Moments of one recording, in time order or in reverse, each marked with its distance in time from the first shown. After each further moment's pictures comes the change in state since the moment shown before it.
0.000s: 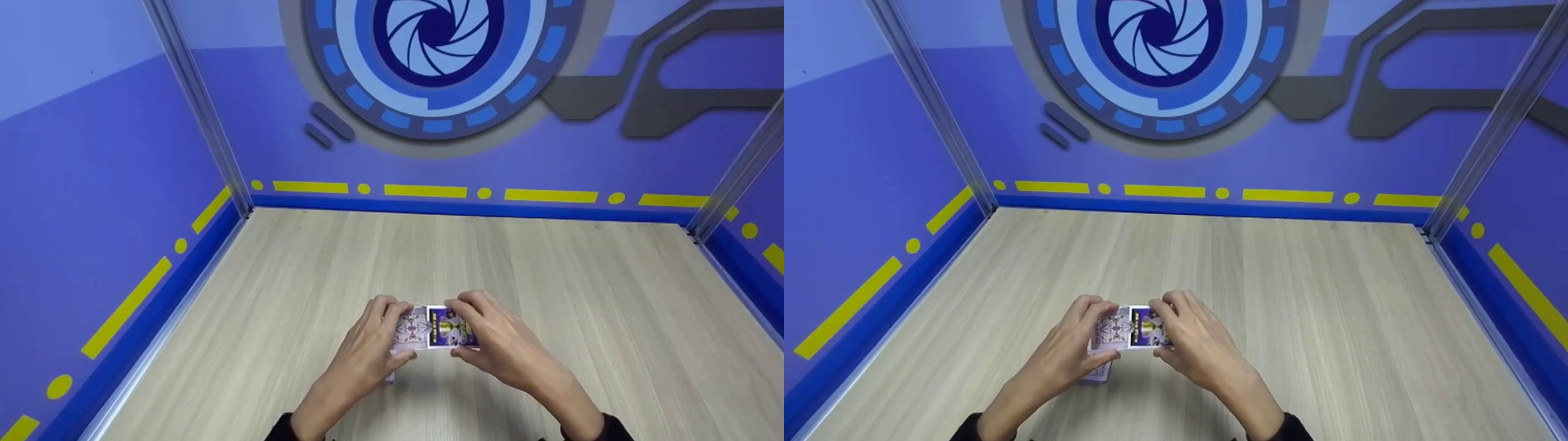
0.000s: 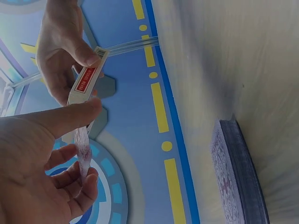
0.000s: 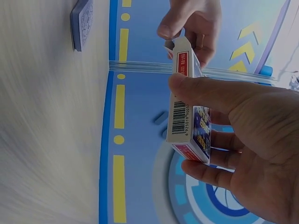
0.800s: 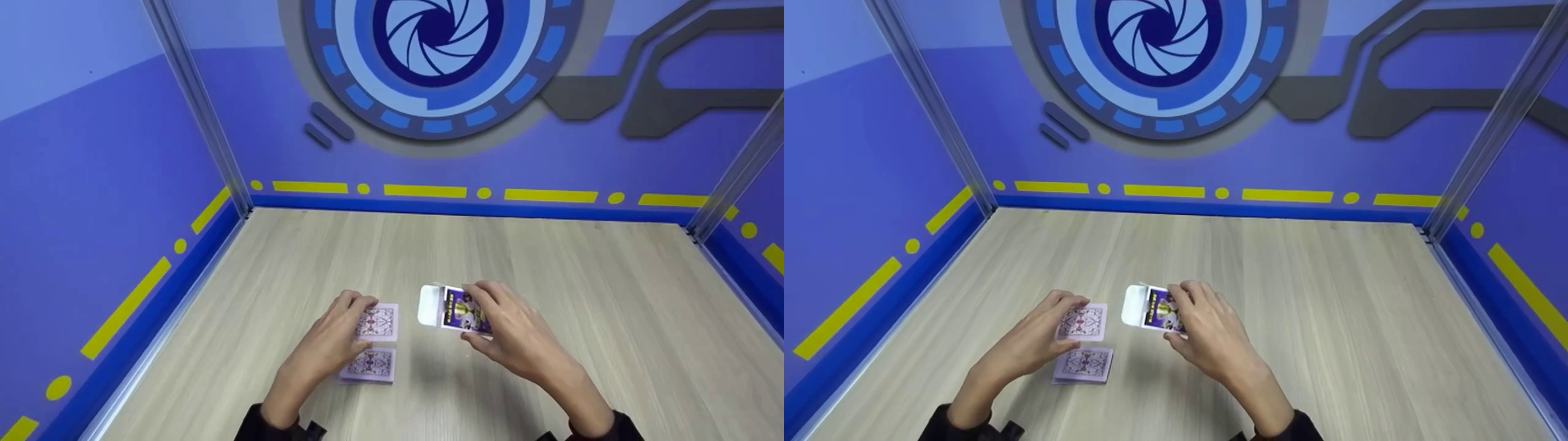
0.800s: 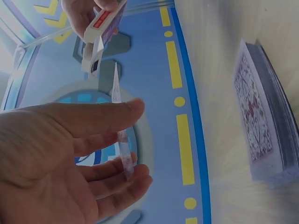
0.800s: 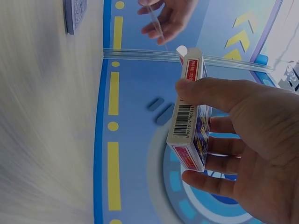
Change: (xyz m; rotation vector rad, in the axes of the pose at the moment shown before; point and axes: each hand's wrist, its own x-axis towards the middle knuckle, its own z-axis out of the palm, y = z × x) left_hand -0.005 -0.038 -0.036 -0.045 -0.153 -0.116; right_hand 0.000 0.011 -0.011 -0.067 0.056 0.118
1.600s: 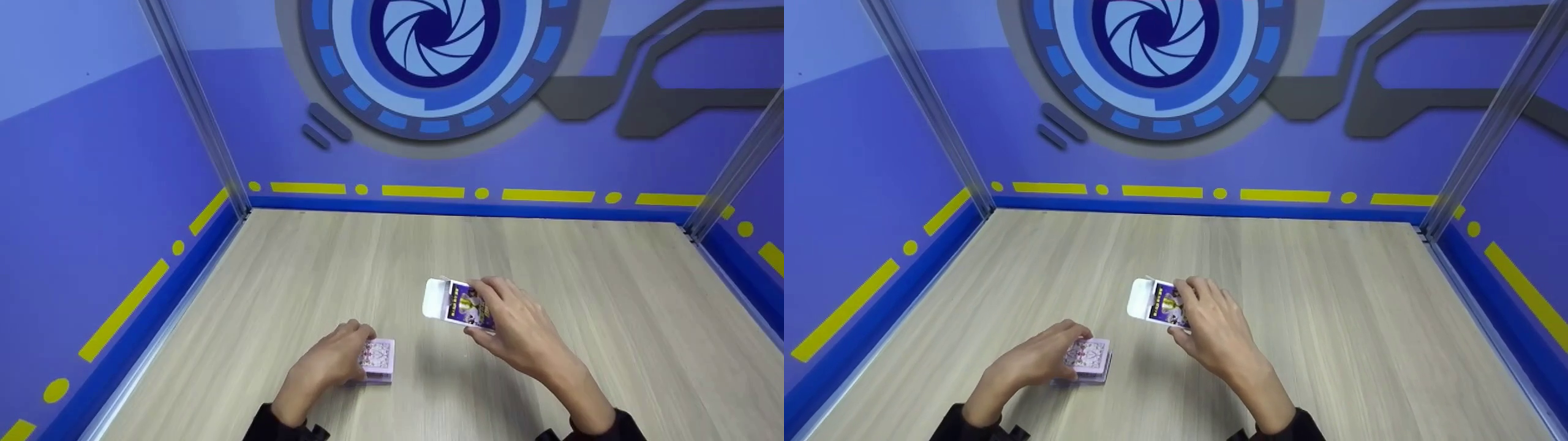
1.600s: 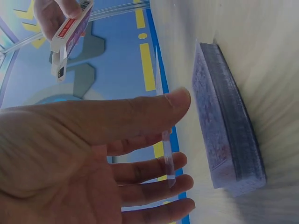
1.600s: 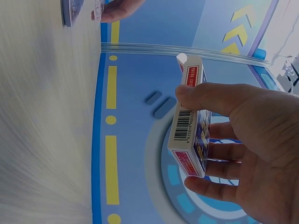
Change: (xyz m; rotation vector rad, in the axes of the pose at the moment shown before) left_hand -0.003 -0.007 0.020 0.075 -0.325 -0.122; right_hand 0.000 0.005 -0.003 -0.033 0.020 0.051
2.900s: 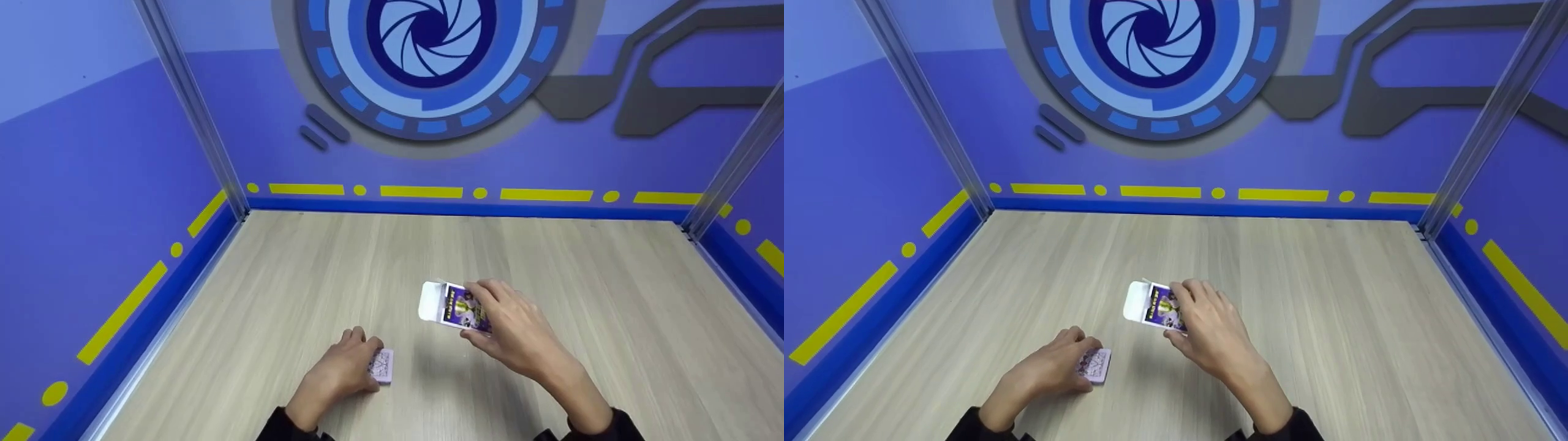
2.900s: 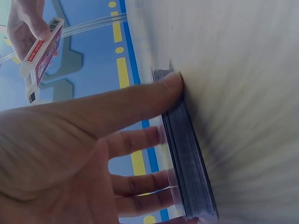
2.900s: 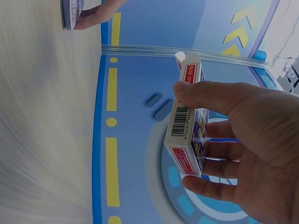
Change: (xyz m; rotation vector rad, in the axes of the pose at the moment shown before) left_hand 0.012 0.004 0.029 0.042 -0.024 -0.054; right_hand -0.001 -0.001 0.000 -0.005 -0.026 -0.016
